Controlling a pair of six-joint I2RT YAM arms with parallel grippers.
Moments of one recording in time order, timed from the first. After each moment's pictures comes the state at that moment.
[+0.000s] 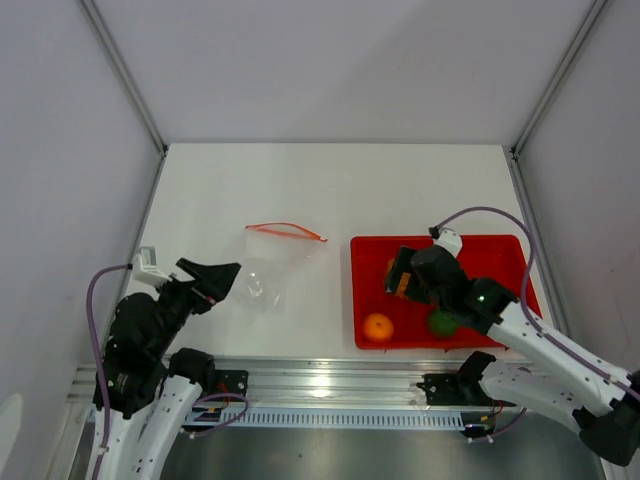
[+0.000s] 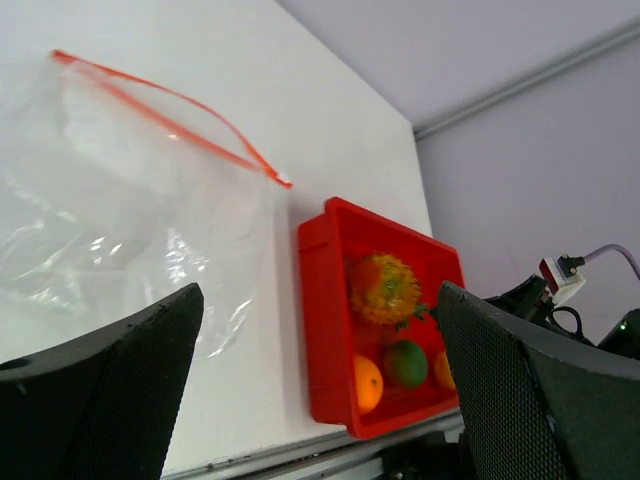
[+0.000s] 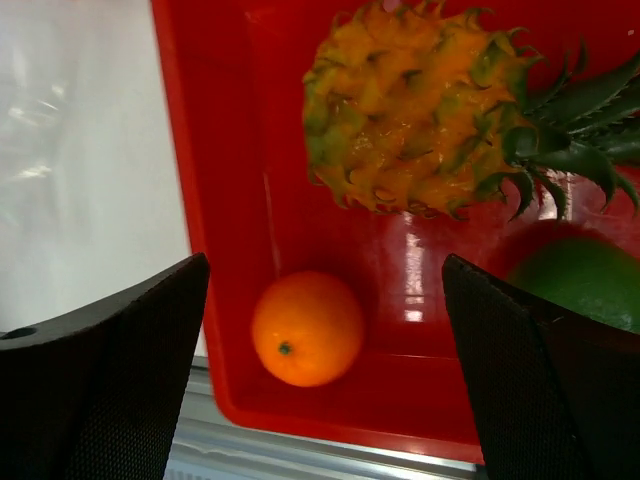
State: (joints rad) left arm -0.24 0.21 0.69 -0.66 0.10 -0.87; right arm 0.80 0.85 0.79 -0.70 0.36 0.87
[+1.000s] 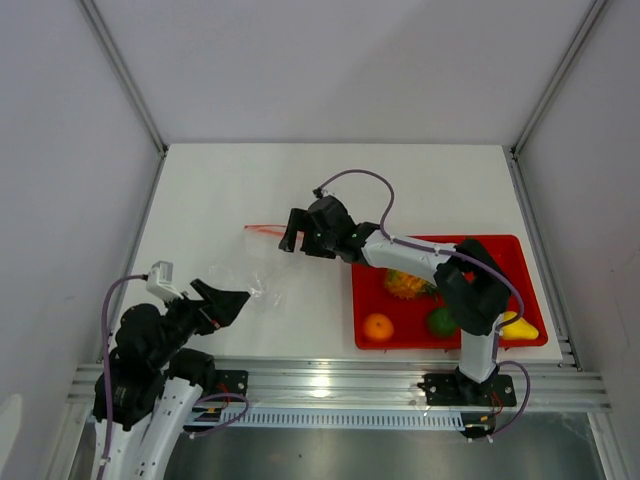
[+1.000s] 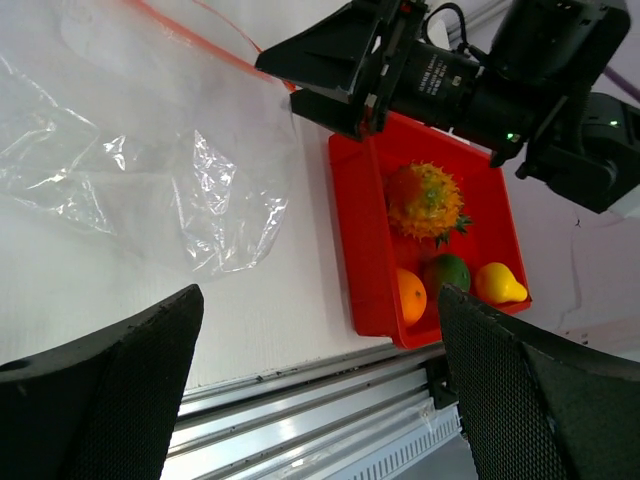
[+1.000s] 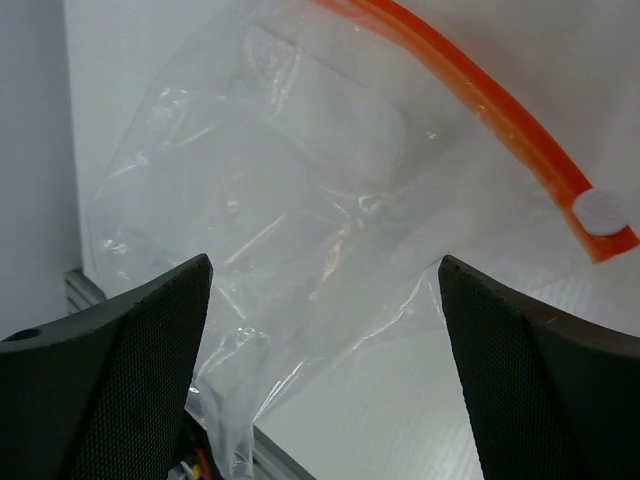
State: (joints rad) left arm -0.24 0.09 0.66 -0.89 0.21 -0.77; right arm 0.85 1.88 1.33 -0.12 0.00 0.82
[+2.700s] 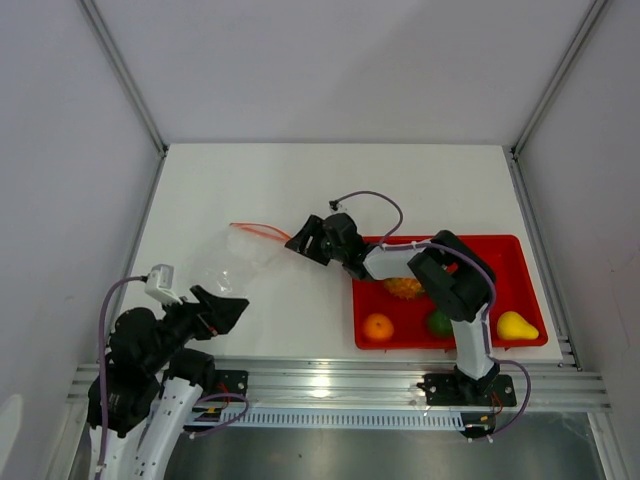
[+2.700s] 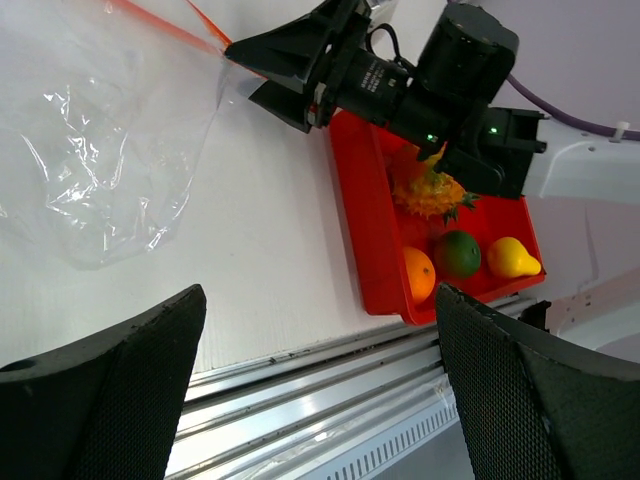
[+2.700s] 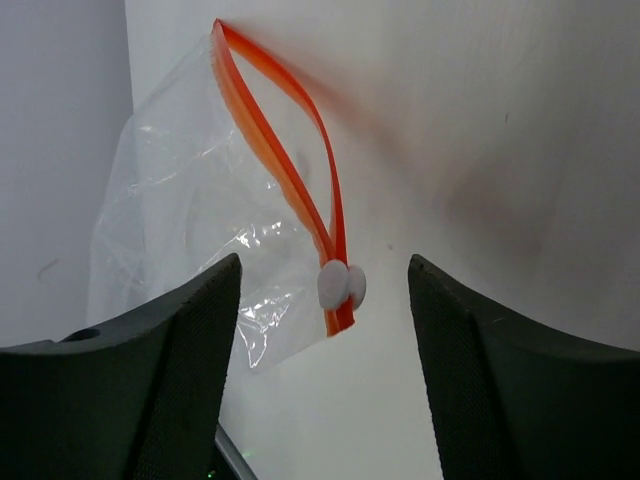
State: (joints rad) left arm -0.24 0.09 0.72 -0.95 0.24 -0.69; right arm 0.80 2.00 1.10 0.43 -0.05 1.04
